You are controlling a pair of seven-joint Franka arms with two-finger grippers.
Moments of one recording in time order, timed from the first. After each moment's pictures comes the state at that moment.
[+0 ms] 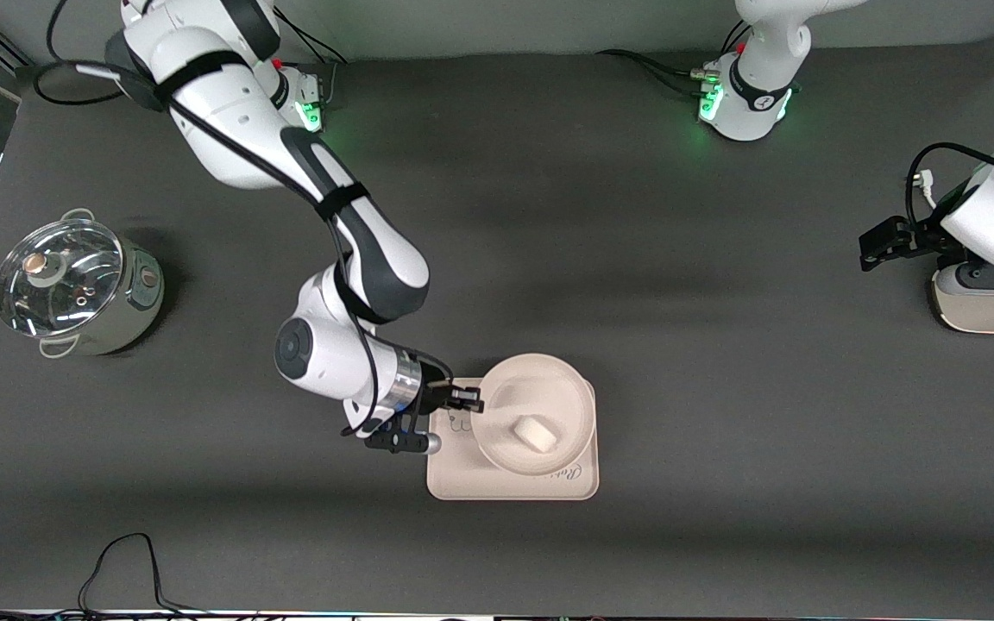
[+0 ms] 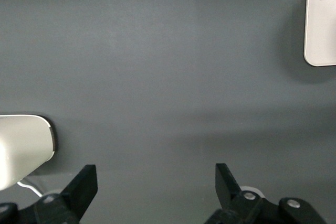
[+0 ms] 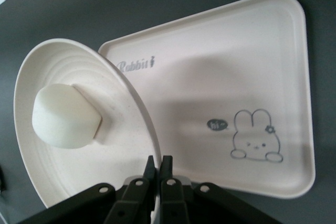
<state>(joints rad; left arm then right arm) 0.23 -0.02 -0.27 -1.75 0.01 1.71 0.01 0.43 0.89 0.09 -1.24 0.54 2.35 0.30</state>
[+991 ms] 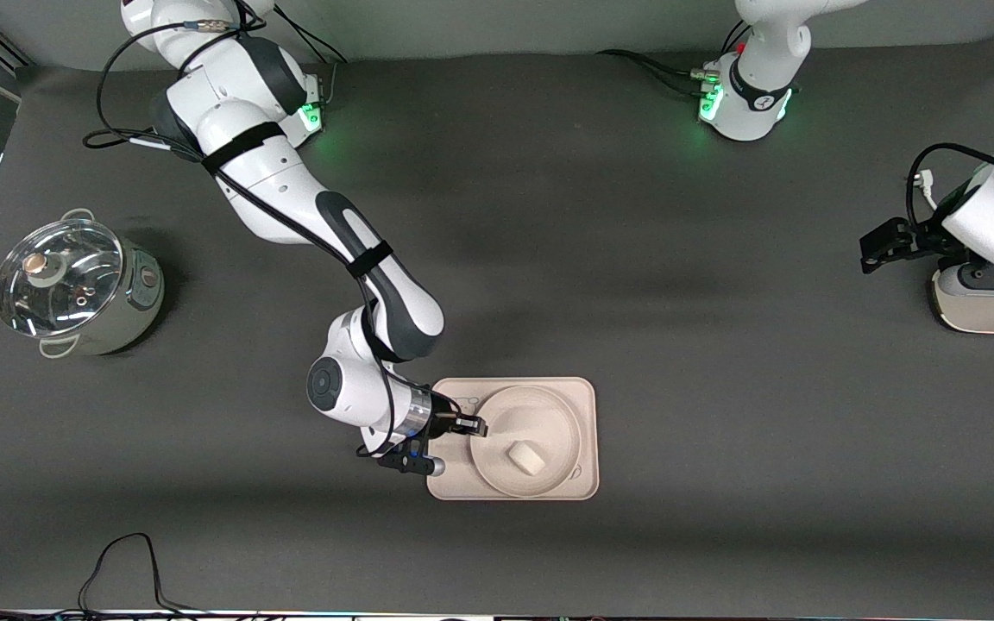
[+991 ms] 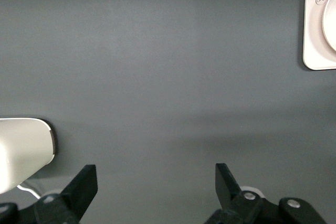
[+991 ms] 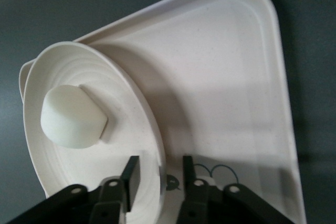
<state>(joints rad) 0.23 -0.02 -0.27 -1.75 0.01 1.72 0.01 0.43 1.09 0.09 -1.12 0.54 2.44 0.30</state>
